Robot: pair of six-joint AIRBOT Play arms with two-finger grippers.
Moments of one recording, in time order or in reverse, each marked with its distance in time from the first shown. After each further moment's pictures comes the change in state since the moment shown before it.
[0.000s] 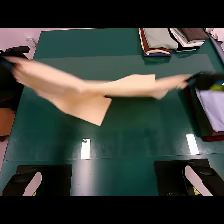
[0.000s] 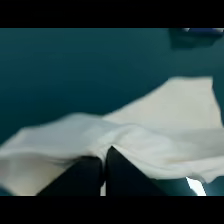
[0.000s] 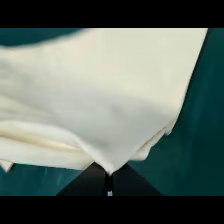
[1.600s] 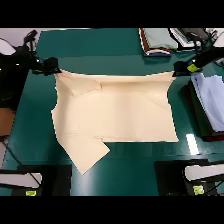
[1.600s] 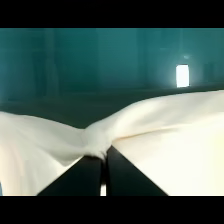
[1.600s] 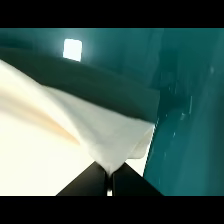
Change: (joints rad) left arm -0.124 -0.898 0.322 0.122 -0.031 -0.096; right arm 0.084 -0.835 0.510 -0.271 0.128 0.043
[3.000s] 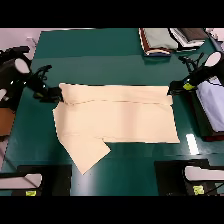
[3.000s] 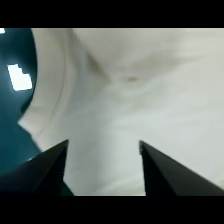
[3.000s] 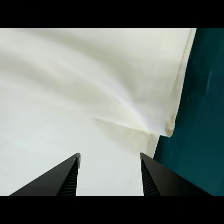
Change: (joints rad) left arm -0.021 0.171 -0.388 0.217 -0.249 -0.055; right arm -0.013 0.177 -0.369 -0.012 0.003 -0.024
